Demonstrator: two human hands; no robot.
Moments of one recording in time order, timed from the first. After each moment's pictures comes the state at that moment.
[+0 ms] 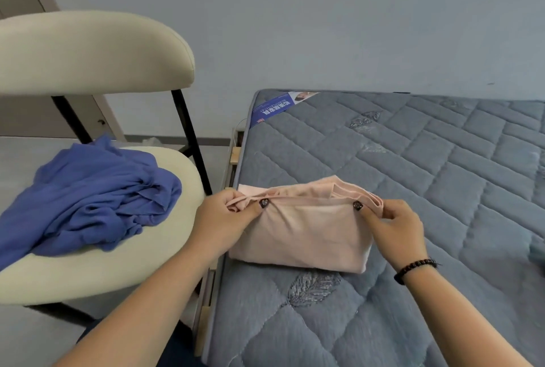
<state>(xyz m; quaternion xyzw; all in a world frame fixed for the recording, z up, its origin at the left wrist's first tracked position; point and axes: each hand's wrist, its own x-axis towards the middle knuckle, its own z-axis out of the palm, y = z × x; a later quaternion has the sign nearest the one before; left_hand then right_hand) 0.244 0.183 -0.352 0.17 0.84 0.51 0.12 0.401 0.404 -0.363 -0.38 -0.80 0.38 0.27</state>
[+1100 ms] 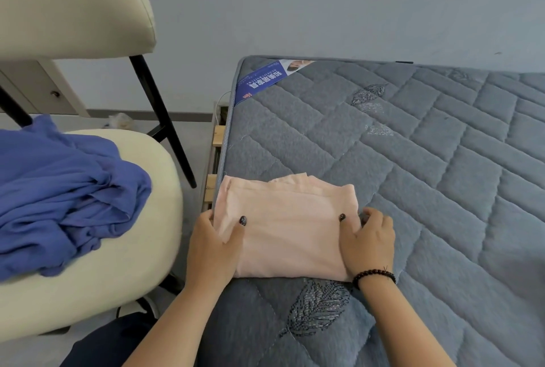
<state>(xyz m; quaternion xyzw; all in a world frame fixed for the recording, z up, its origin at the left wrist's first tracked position) 0.220 0.210 -0.448 0.03 0.86 0.49 0.13 0.345 0.408 -0.461 -0.51 -0.79 0.27 0.18</state>
